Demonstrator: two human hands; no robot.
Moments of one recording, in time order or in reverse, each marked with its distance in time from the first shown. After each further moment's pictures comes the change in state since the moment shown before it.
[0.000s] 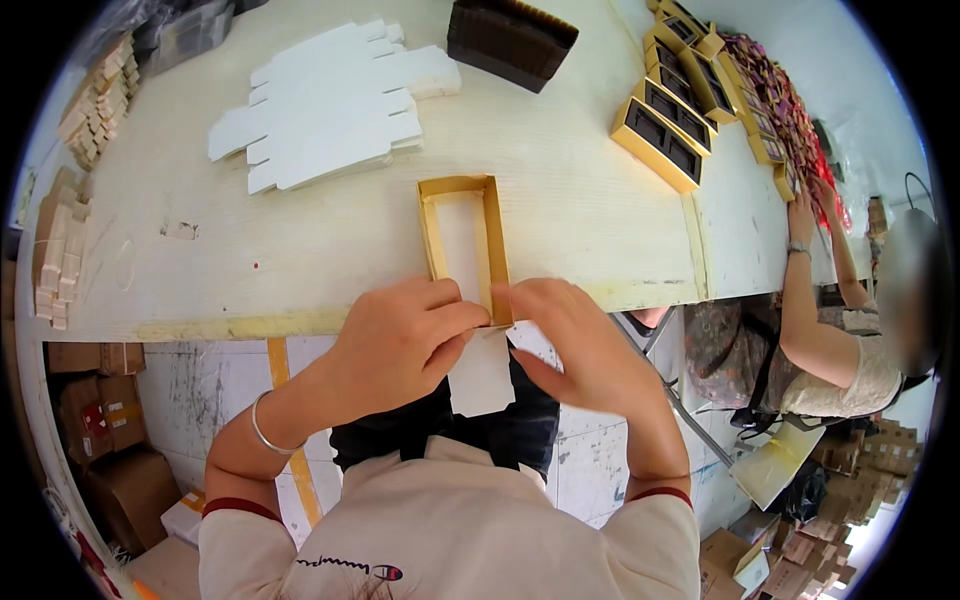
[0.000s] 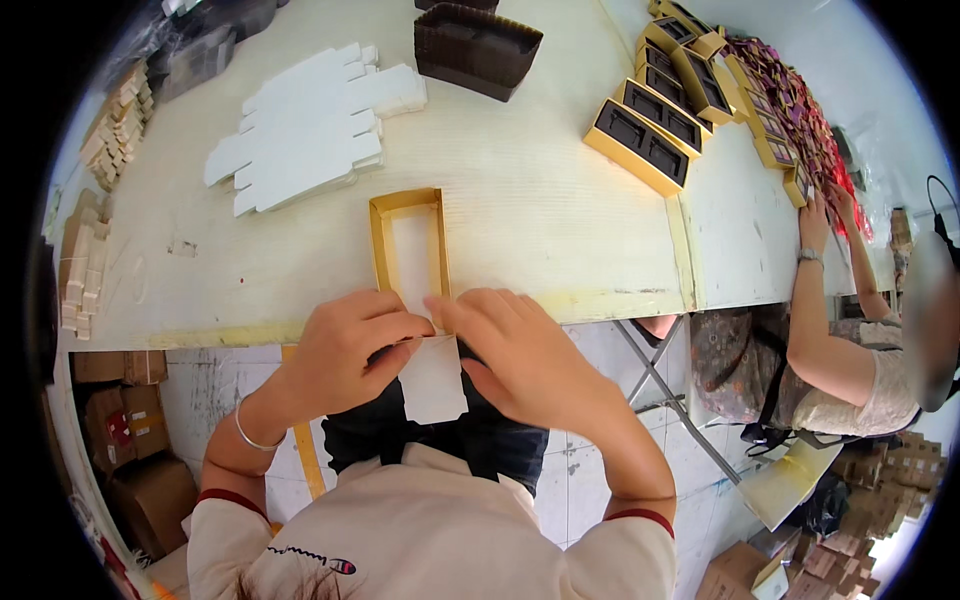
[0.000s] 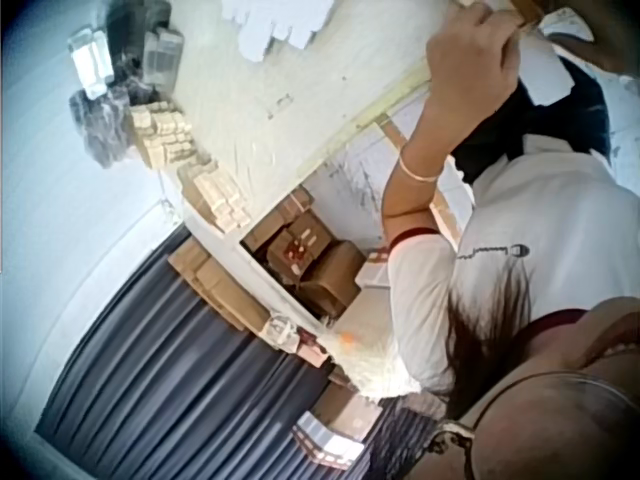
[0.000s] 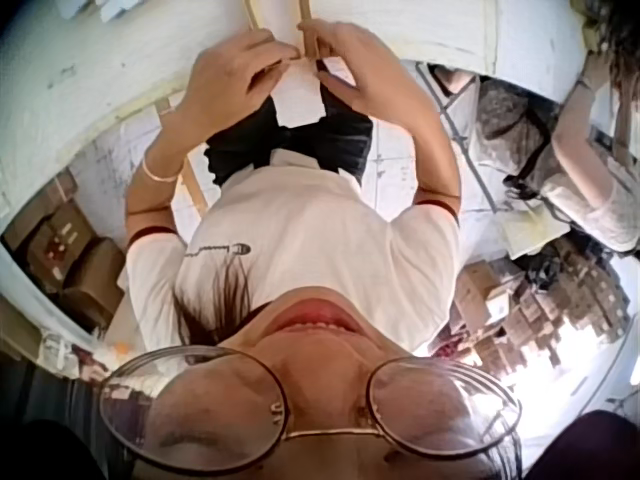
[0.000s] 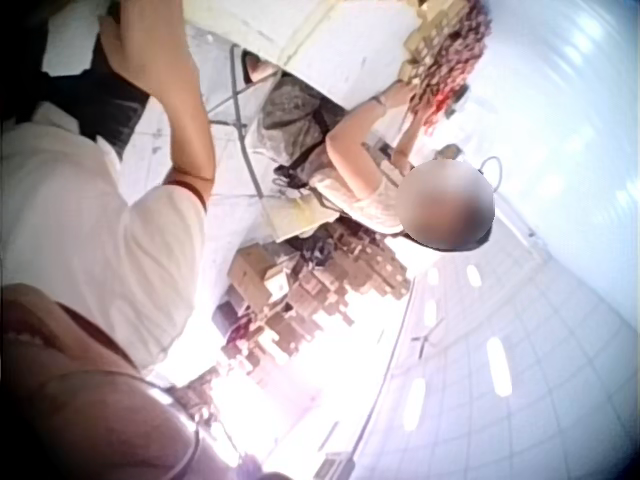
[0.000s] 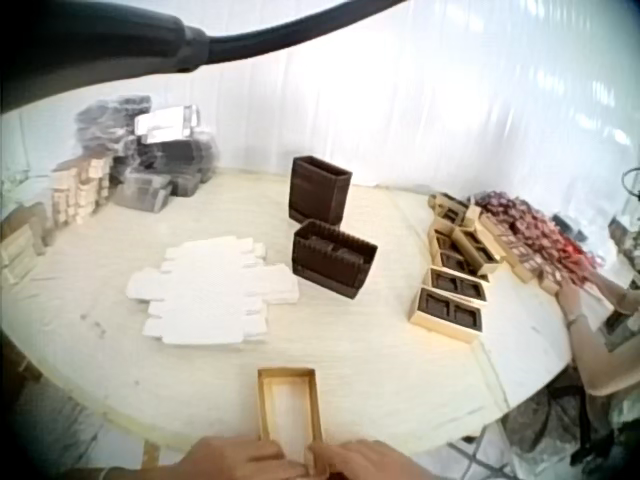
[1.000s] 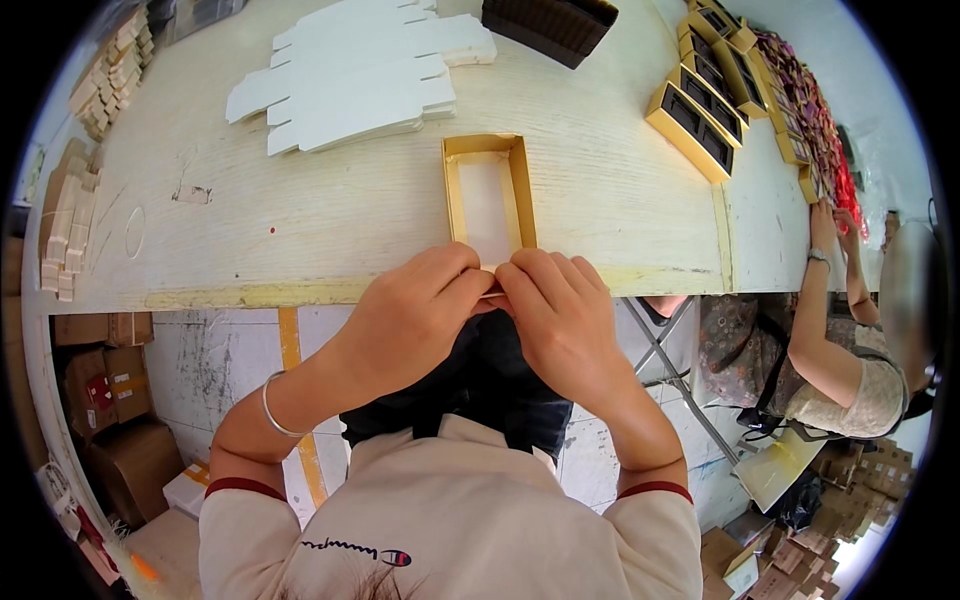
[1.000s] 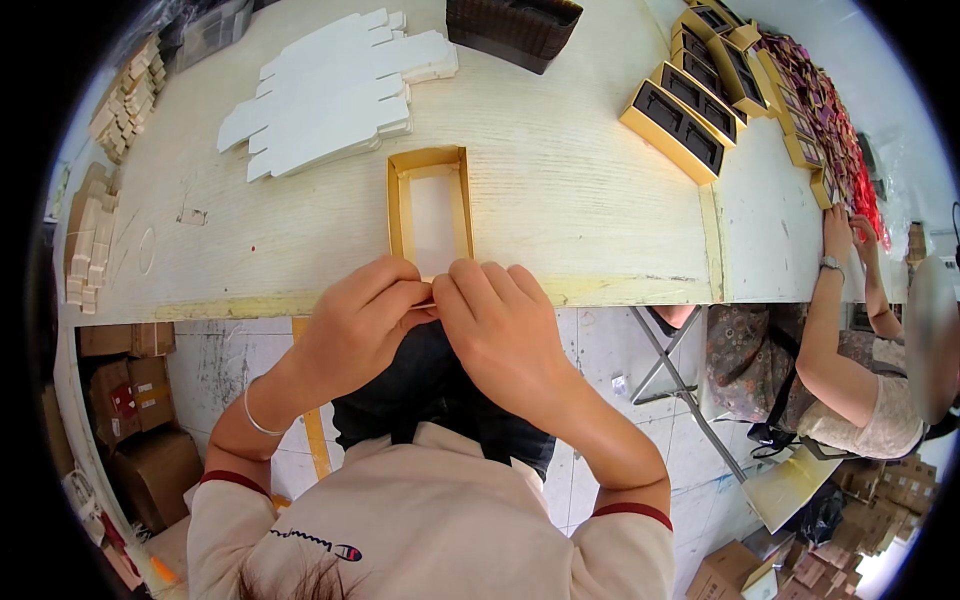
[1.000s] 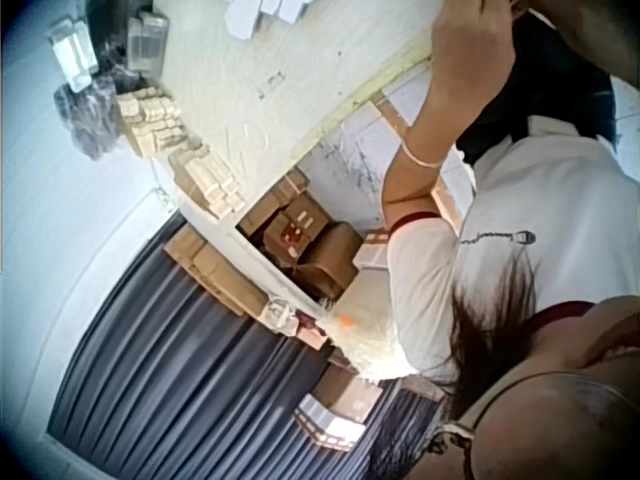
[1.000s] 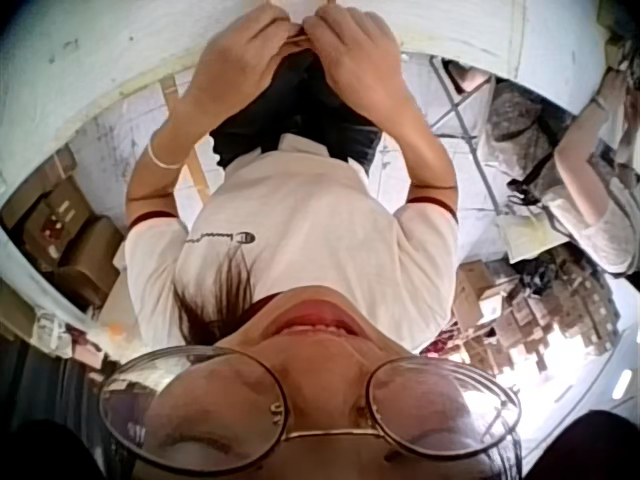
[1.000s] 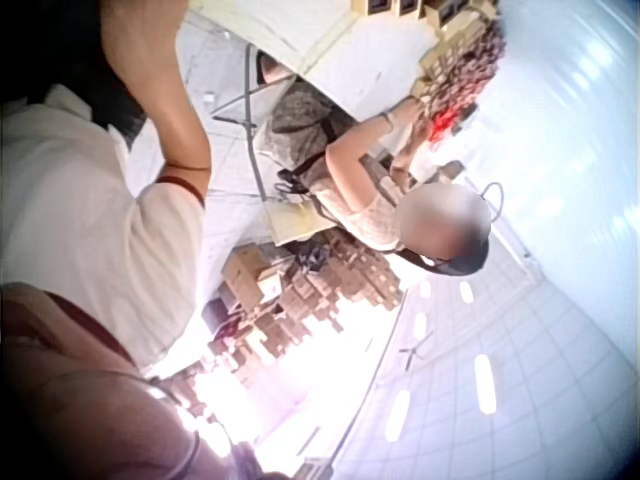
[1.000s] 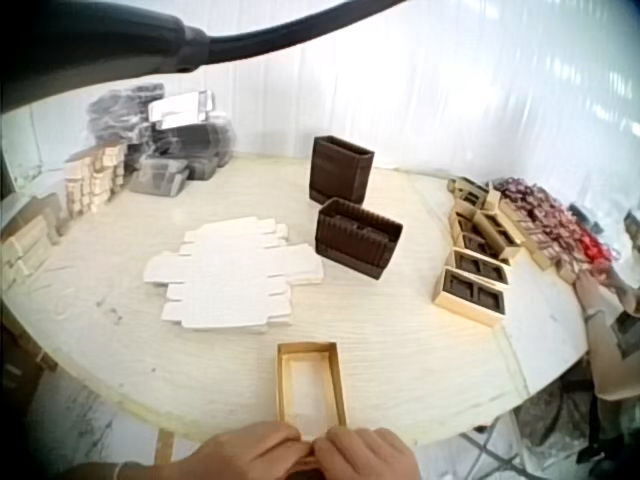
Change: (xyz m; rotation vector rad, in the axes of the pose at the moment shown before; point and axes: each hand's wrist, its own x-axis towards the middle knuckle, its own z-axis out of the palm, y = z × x) left_hand -0.013 -0.008 0.013 0.091 0.159 0.052; right_hand 0.019 0.005 0.042 -0.445 0.258 -0.210
